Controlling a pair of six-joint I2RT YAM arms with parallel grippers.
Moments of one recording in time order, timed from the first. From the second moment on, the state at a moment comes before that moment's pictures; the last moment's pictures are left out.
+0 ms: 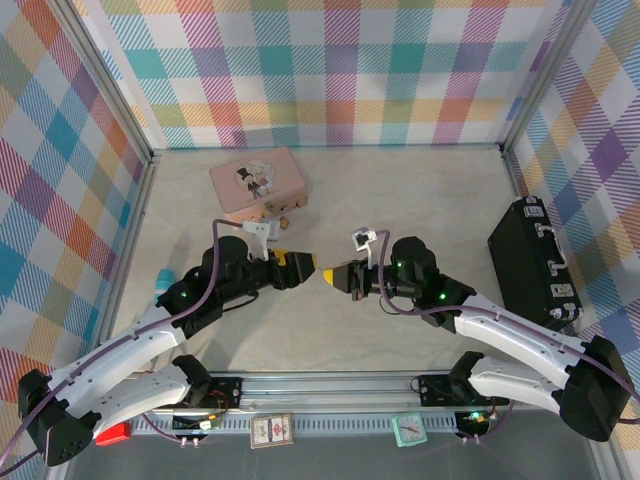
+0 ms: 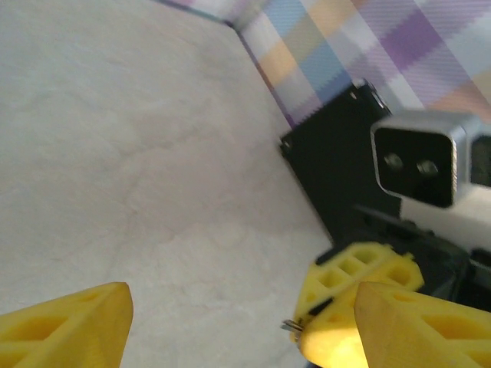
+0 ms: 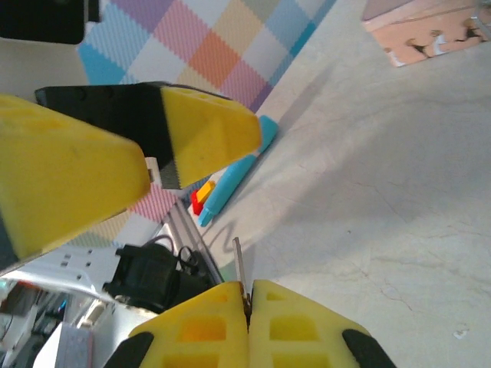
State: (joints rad) left arm -0.76 0.89 0.75 -0.19 0.19 -0.66; right arm 0.83 1.03 0.65 0.10 -0.47 0.65
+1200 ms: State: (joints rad) left arm -0.76 0.94 0.74 -0.15 0.48 -0.53; right arm 0.80 1.01 0.68 0.05 -0.58 0.55
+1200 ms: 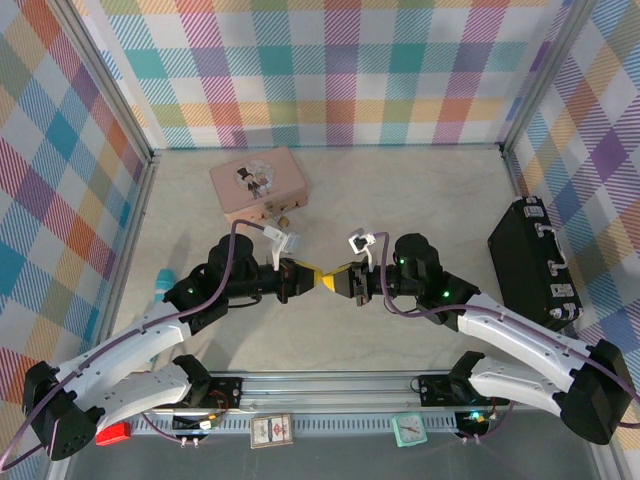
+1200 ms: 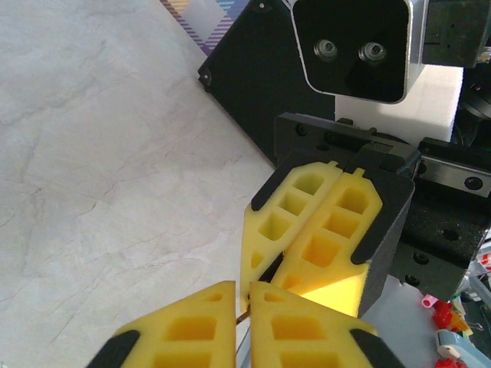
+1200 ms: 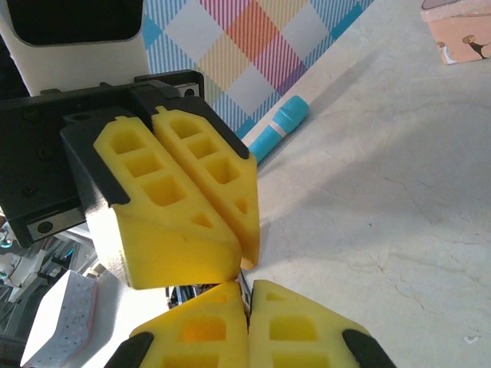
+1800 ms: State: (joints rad) left arm -0.77 0.94 0.67 0.03 0.40 -0.66; right arm 0.73 1.03 0.58 0.30 -0.62 0.76
